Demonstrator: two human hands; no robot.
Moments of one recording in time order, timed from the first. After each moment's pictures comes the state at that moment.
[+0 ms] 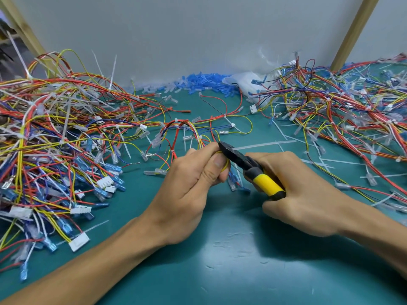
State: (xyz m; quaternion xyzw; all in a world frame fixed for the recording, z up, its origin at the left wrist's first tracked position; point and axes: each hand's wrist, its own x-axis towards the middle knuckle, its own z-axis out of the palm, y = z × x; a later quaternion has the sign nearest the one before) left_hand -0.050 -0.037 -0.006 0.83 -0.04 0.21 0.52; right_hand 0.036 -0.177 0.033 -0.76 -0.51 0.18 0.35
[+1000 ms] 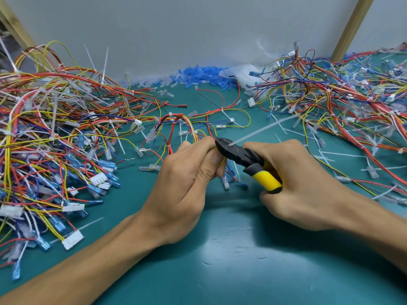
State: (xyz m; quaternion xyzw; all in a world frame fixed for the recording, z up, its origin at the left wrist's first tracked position) left_hand -0.050 -0.041 -0.007 0.86 -0.05 0.29 0.41; right_hand 0.062 -0.215 0.022 -0.79 -0.53 0.06 0.31
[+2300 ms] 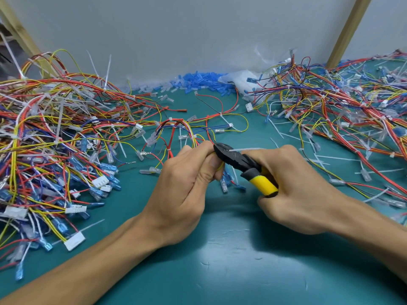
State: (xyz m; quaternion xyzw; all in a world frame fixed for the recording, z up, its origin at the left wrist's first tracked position) left_hand -0.050 -0.041 -0.008 0.87 -0.05 0.29 0.40; right_hand 0.060 -0.216 0.022 -0.78 -0.53 0.08 0.33
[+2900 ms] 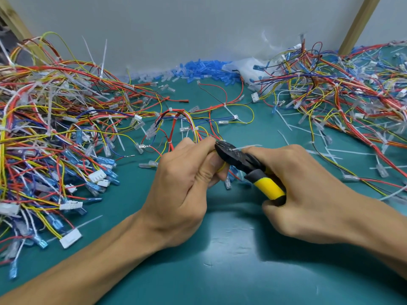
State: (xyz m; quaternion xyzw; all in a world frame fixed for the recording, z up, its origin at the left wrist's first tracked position) left_hand -0.052 -0.040 -0.010 0.86 -0.05 0.31 0.40; right_hand 0.056 -0.215 0.021 -0.77 -0.56 0.08 0.30
